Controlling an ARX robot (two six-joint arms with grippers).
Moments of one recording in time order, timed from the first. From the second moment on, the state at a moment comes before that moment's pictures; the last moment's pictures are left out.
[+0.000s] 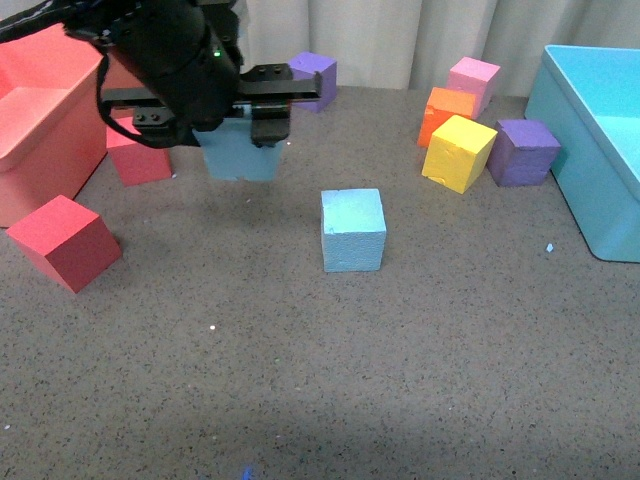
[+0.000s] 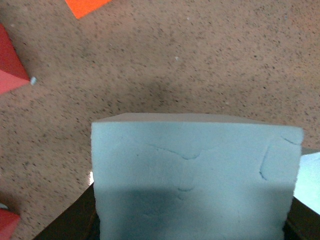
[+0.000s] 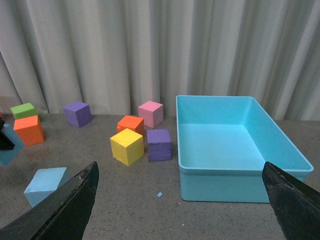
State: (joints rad) left arm -0.34 2.10 1.39 -0.18 -0.08 -0.25; right arm 0.00 0.00 0.00 0.00 0.00 0.00
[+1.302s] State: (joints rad) left arm -0.60 2.26 1.63 -0.45 -0.23 -0.58; right arm 0.00 0.00 0.00 0.00 0.00 0.00
